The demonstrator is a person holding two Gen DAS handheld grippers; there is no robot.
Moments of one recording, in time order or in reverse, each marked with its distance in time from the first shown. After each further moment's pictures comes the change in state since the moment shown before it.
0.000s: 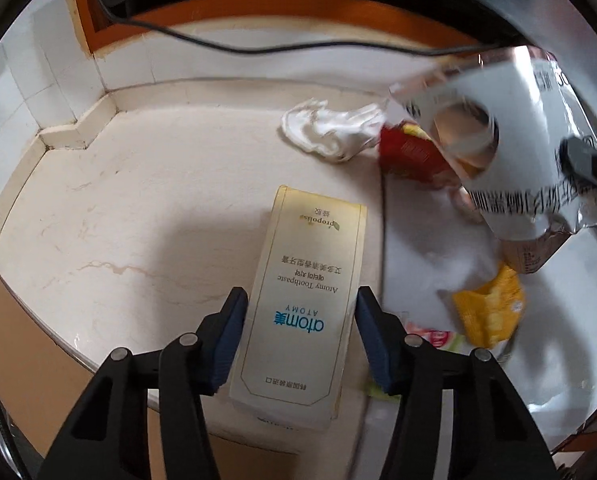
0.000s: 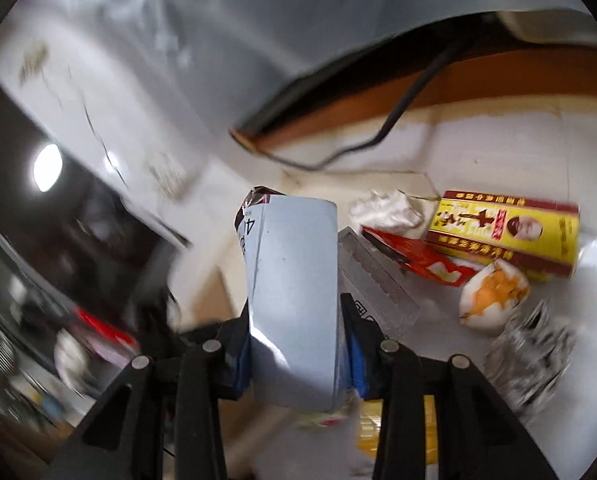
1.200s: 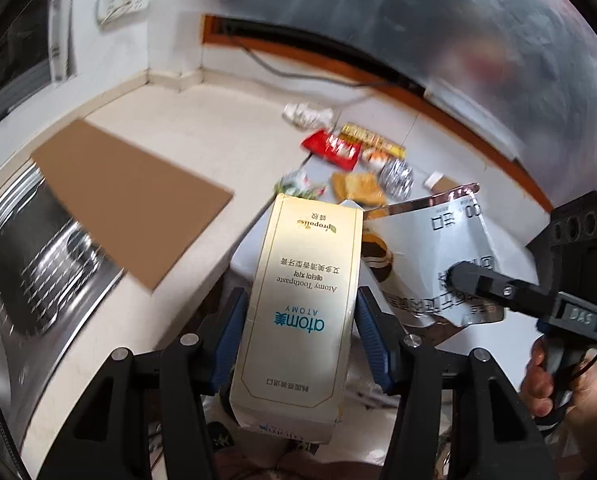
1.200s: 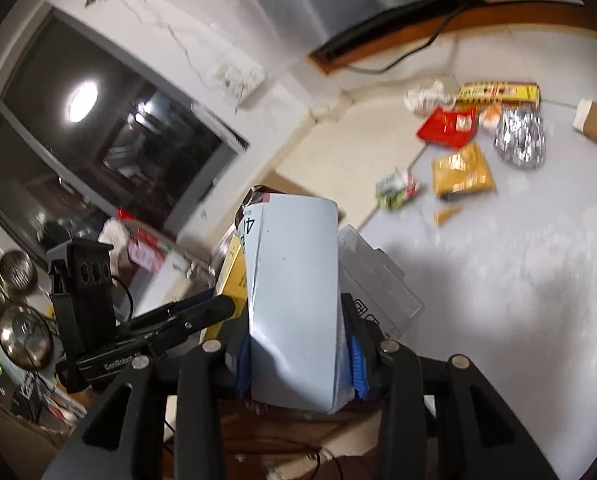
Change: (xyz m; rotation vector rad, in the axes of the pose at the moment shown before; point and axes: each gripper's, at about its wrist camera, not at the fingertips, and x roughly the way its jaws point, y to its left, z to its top) left arm -0.218 -0.113 -0.238 -0.309 -0.161 0.021; right arm -0.123 0.087 -0.190 -0.147 0.203 0.002
